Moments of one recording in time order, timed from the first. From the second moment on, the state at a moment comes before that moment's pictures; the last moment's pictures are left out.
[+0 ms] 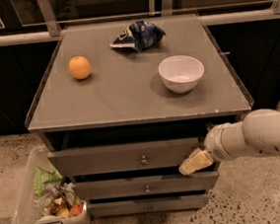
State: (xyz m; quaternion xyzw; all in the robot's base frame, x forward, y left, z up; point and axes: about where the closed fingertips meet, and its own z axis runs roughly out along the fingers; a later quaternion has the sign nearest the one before) arm 0.507 -0.179 0.668 -0.39 0.86 0.09 0.32
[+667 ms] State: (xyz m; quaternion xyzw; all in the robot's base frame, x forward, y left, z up) arm 0.494 -0.190 0.654 -0.39 0.88 0.11 0.25
